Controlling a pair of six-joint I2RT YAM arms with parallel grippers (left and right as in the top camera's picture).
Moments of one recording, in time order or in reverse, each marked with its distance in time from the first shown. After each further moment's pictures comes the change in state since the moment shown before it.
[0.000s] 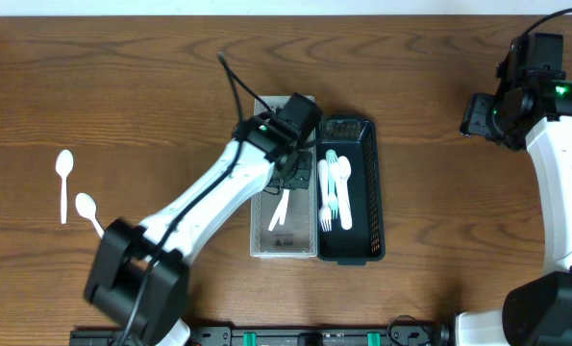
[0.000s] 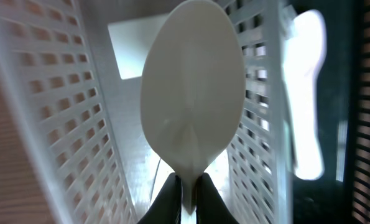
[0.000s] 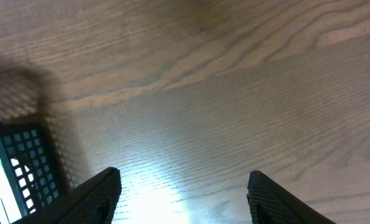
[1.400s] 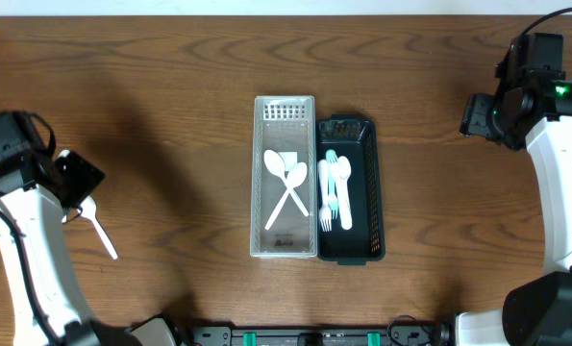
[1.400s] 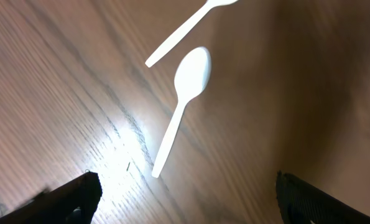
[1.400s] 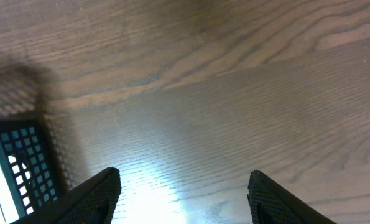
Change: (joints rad) left arm 1.131 -0.384 -0.186 -0.111 -0.144 0.025; right arm 0.000 0.000 0.000 0.000 0.000 -0.018
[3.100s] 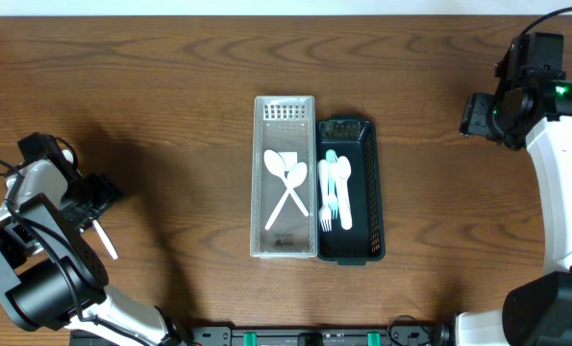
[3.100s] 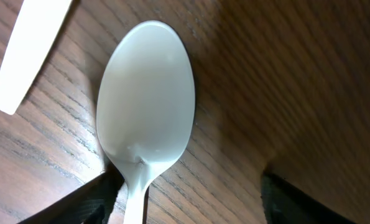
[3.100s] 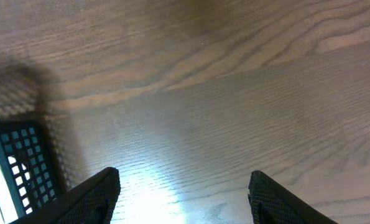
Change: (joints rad) left arm 0.056 0.455 -0.095 0.312 0.137 0.215; right arm 0.000 0.000 0.000 0.005 0.000 -0.006
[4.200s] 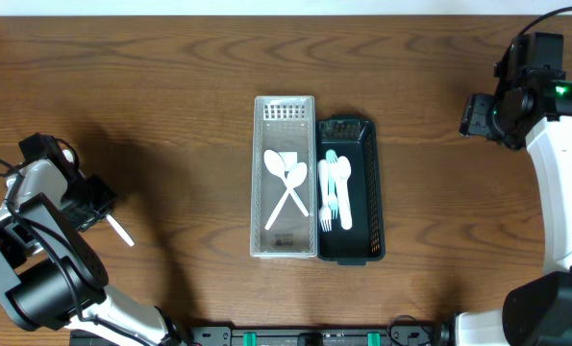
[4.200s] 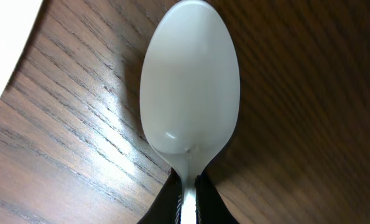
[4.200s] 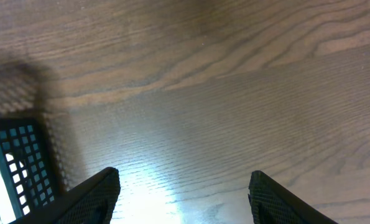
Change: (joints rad) left arm 0.000 0.002 0.002 -0.027 0.011 0.013; right arm 0.000 0.000 0.000 0.000 0.000 -0.019
